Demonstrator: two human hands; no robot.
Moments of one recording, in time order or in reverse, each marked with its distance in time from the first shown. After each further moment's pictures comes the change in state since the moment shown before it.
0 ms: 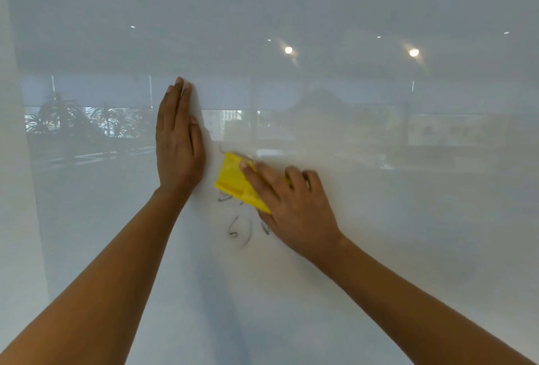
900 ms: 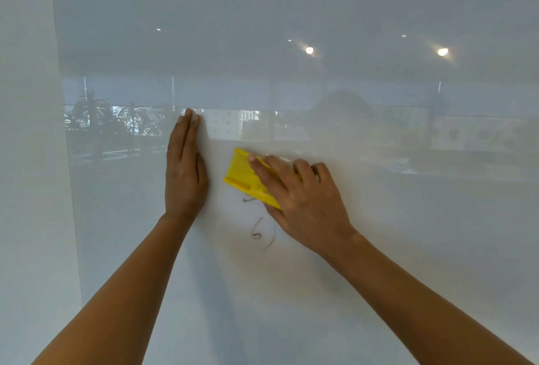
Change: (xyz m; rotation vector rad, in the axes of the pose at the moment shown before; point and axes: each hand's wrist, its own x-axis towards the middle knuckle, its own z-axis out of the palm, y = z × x) left_hand -0.041 -0.028 -0.024 -0.003 -0.079 -0.052; right_hand 0.027 -0.009 0.005 0.060 0.012 0.008
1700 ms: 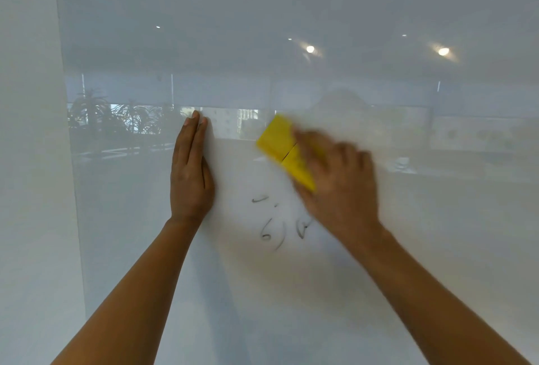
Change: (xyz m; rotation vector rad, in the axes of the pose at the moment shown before) left_hand -0.005 -0.004 -0.002 0.021 0.022 0.001; right_hand 0.005 0.019 -0.004 0.005 0.078 0.210
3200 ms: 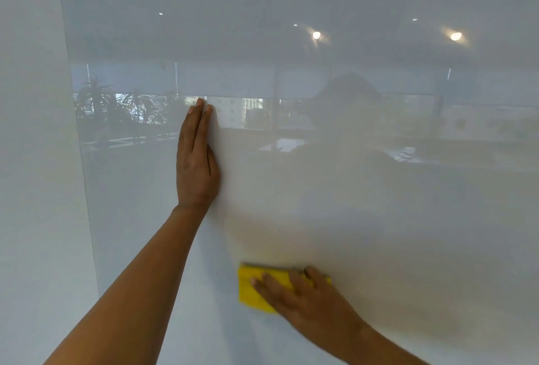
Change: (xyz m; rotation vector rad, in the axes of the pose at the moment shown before) left_hand -0.002 0.000 -0.001 -0.005 0.003 -0.002; right_hand -0.170 -0.073 -0.003 0.083 -0.264 -0.539
